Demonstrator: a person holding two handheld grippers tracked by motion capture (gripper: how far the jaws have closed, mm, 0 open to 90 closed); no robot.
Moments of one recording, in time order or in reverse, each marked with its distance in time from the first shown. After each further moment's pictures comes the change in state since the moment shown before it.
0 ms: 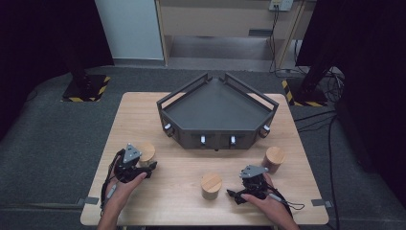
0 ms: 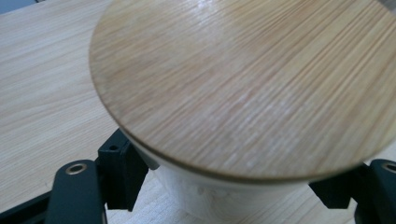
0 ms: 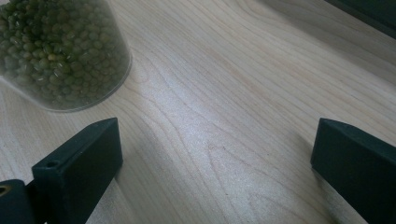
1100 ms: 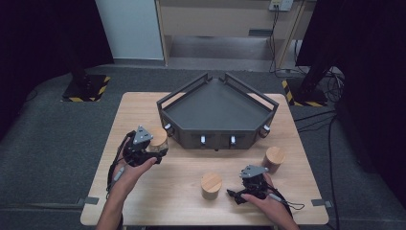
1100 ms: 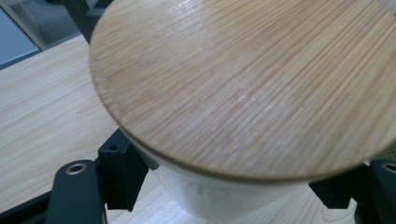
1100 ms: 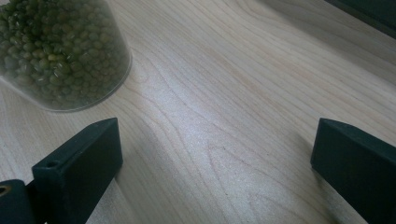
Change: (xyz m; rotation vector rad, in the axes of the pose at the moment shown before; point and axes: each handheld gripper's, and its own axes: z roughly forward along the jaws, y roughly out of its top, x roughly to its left) left arm -0.005 0.074 -0.006 -0.008 -0.056 0.055; right arm 0.000 0.000 0.000 0.000 0.001 0.000
